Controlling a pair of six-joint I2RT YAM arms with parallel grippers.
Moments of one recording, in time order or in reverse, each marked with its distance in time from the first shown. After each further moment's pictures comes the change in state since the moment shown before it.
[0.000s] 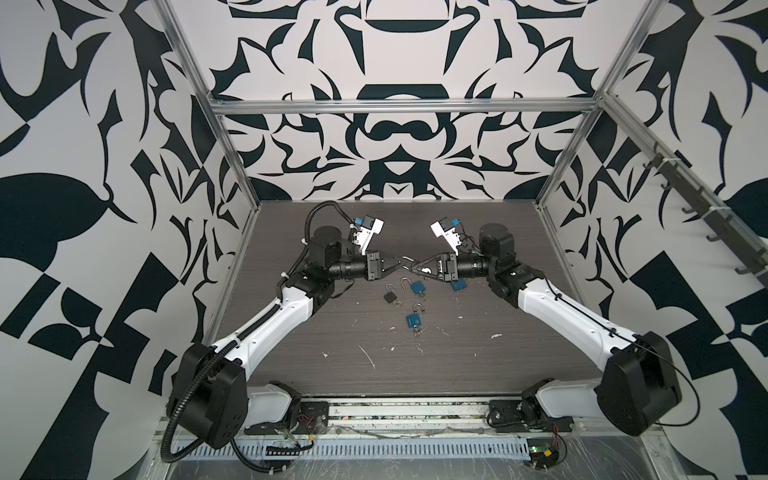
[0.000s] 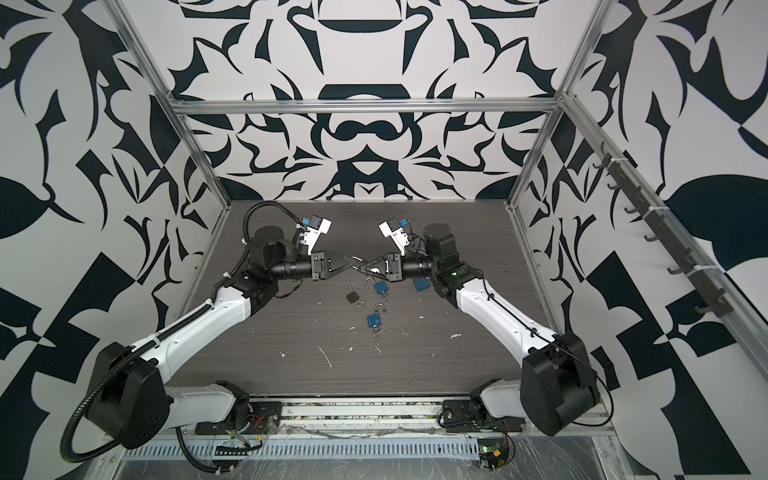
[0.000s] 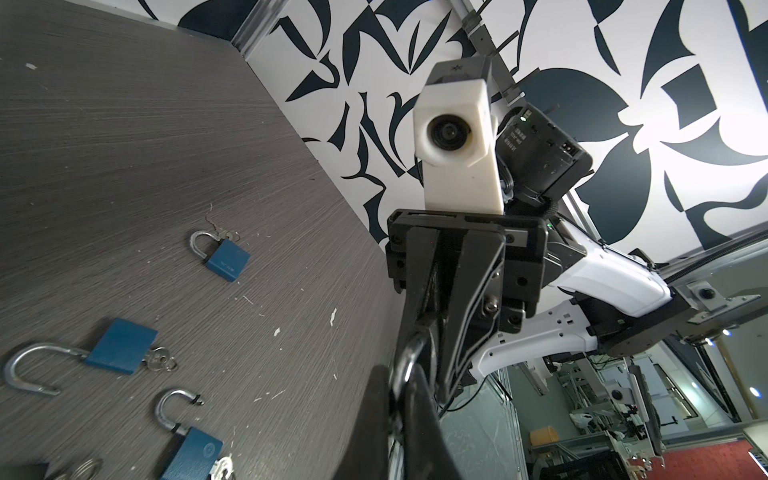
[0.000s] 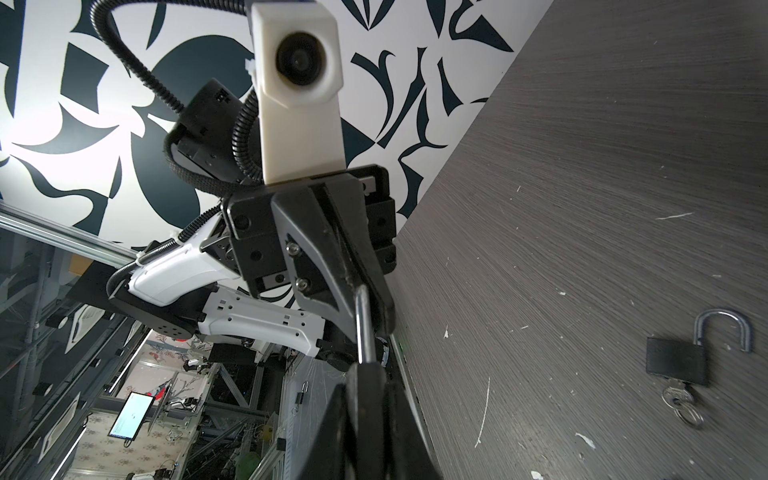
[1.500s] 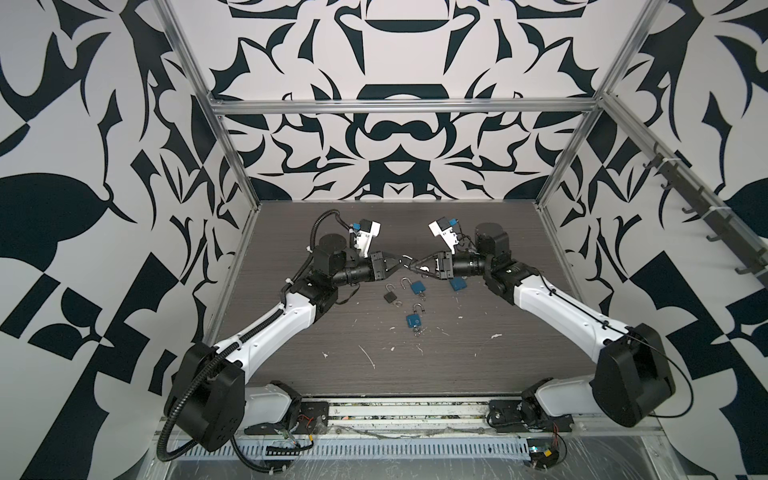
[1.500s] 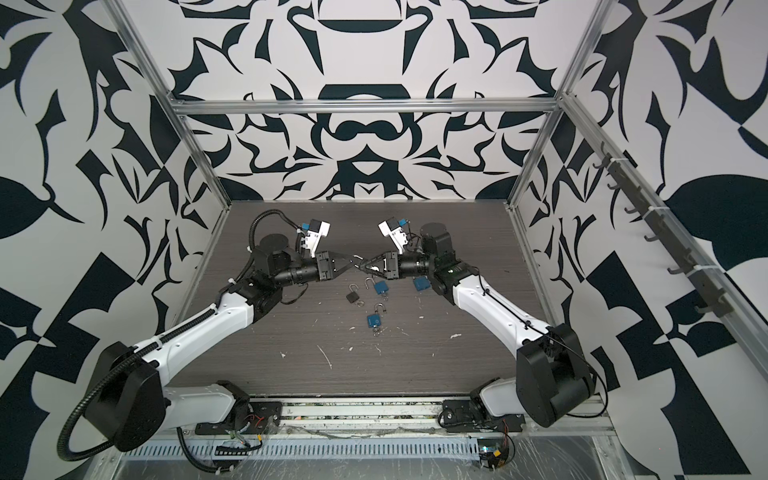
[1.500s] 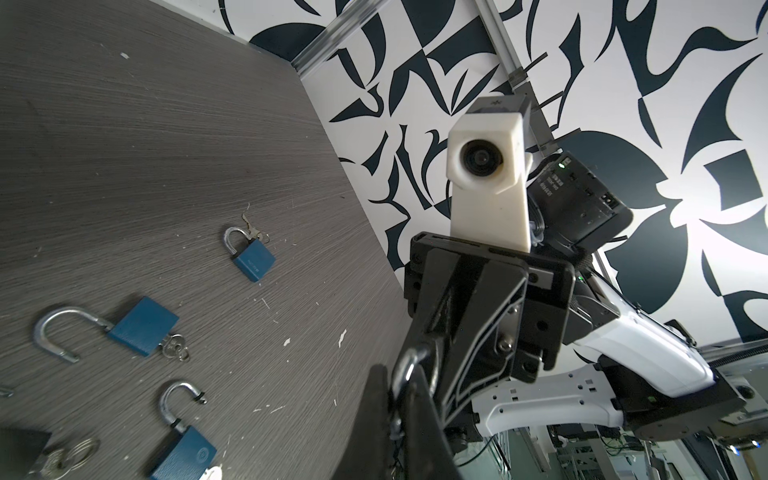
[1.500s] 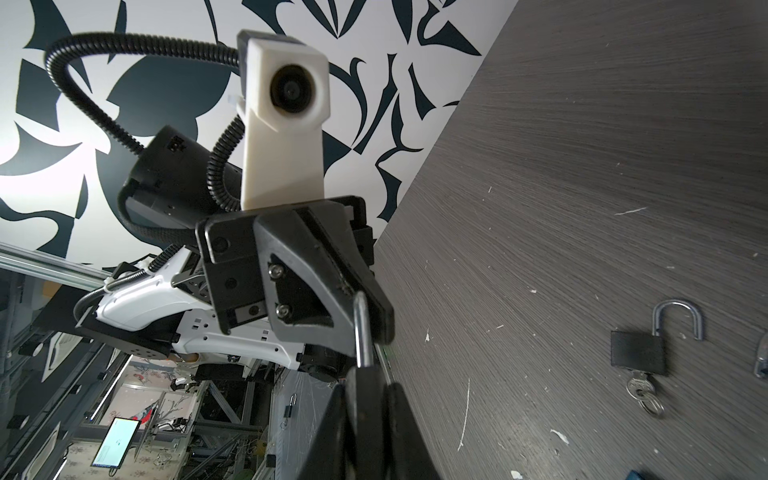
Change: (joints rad) left arm -0.074 -0.010 -0.062 0.064 -0.211 -0.146; right arm 0.006 0.046 0.017 -0.012 0.056 -0.005
